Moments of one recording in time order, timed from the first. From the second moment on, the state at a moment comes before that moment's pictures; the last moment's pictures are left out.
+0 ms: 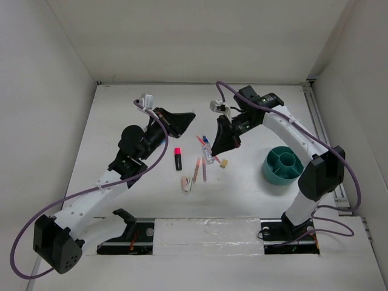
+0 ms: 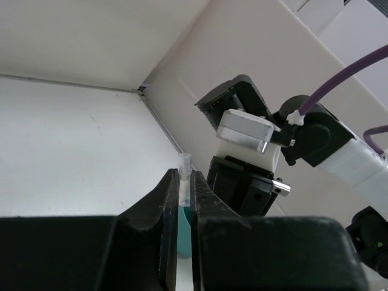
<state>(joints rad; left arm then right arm) -0.61 0.99 0.80 0.40 0.13 -0.76 0.48 1.70 1.63 -1.22 -1.28 -0.78</state>
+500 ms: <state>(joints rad) -0.61 0.94 0.74 0.49 0.04 -0.81 0.45 1.89 1.83 -1.30 -1.38 -0.80</state>
